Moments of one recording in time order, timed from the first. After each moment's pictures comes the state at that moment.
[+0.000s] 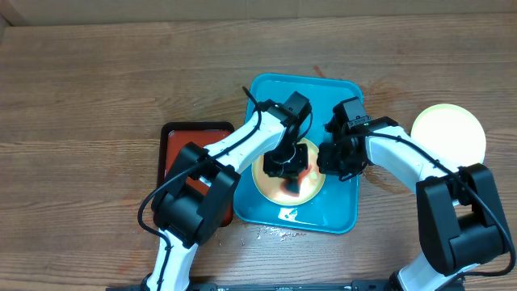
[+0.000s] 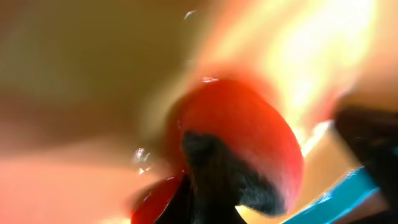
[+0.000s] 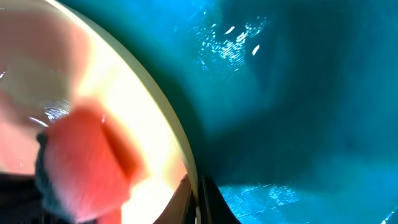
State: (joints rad) left arm -0.65 2.15 1.54 -1.00 0.36 -0.62; right arm 0.30 1.80 1.03 -0.68 -0.29 0.33
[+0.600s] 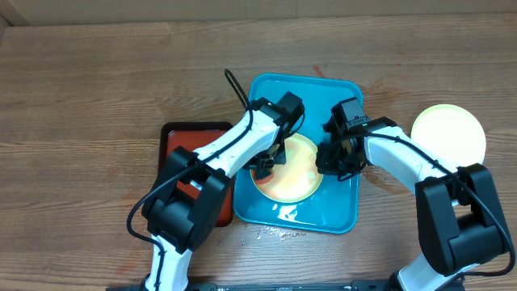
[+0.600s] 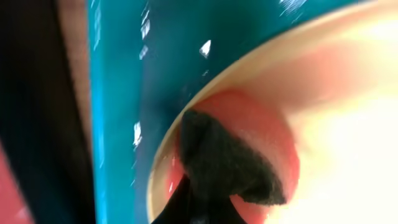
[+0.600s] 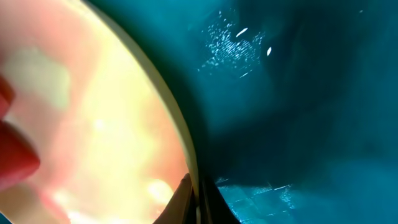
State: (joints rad) left arm -0.62 2.09 1.51 -1.04 -0.12 -0.69; right arm 0.31 1.80 1.03 -0.67 -0.29 0.33
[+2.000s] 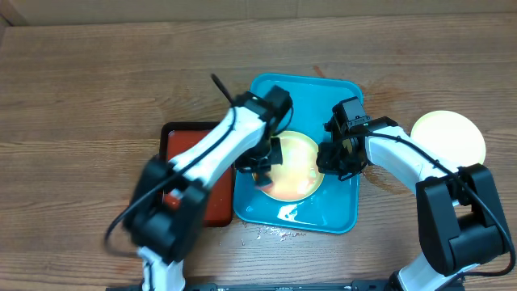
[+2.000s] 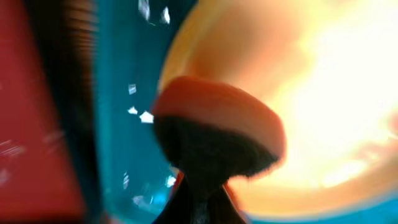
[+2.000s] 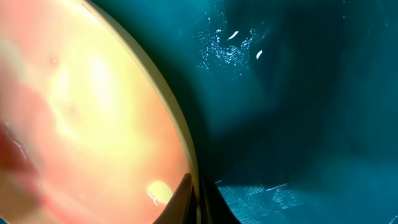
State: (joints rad) left arm -0.58 1.93 1.49 -1.16 0.07 -0.68; right arm 0.30 1.80 1.03 -0.68 -0.29 0.33
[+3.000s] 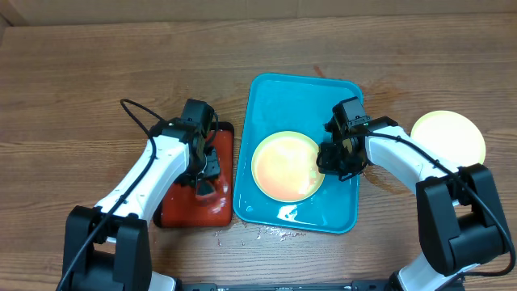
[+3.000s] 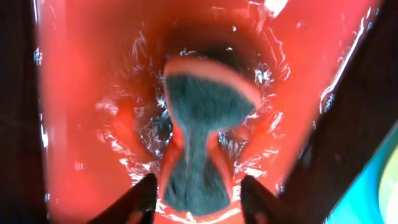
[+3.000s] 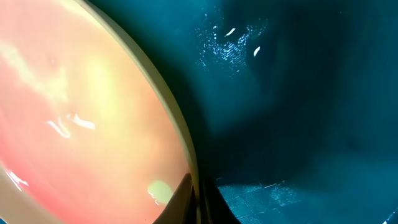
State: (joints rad) left arm -0.24 1.64 1.05 -0.95 -0.03 -0.49; right arm 0.30 1.80 1.03 -0.69 -0.29 0.33
